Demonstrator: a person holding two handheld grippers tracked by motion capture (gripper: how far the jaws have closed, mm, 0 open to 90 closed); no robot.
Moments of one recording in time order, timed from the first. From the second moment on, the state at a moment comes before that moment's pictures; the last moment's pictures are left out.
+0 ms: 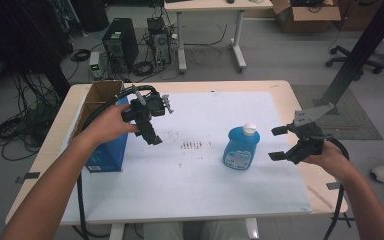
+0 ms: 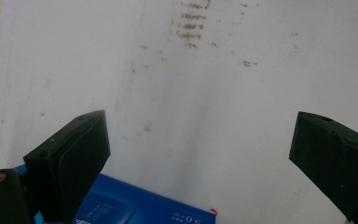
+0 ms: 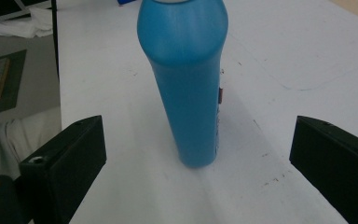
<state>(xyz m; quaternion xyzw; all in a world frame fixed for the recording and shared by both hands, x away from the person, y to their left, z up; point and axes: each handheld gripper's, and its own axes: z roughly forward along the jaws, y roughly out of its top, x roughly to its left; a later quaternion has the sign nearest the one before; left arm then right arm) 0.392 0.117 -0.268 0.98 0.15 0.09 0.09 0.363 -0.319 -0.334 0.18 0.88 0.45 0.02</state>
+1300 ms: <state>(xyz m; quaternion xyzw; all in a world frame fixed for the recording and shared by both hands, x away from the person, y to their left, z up) 0.393 0.117 -0.269 0.98 0.15 0.09 0.09 0.364 -0.309 -0.366 0.18 0.84 0.51 0.03</state>
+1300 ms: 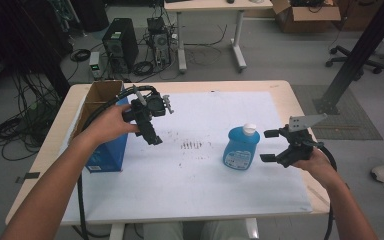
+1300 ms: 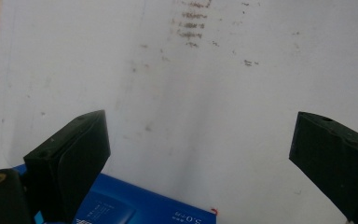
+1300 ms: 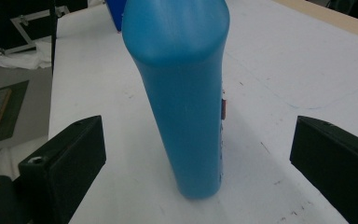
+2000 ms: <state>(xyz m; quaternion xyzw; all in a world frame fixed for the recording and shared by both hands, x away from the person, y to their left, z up) 0.393 0.116 -0.270 0.98 0.15 0.09 0.09 0.369 -0.282 -0.385 0.18 0.84 0.52 0.04</state>
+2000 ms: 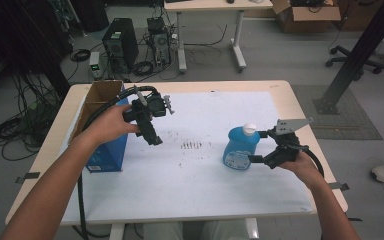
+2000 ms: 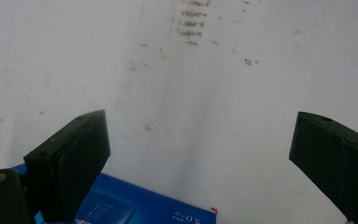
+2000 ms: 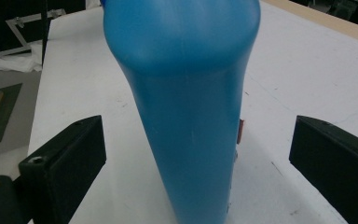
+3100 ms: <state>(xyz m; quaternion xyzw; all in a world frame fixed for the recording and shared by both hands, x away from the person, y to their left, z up) 0.394 0.116 -0.270 0.98 0.15 0.09 0.09 0.372 -0.259 -0.400 0.17 0.83 0.53 0.05</state>
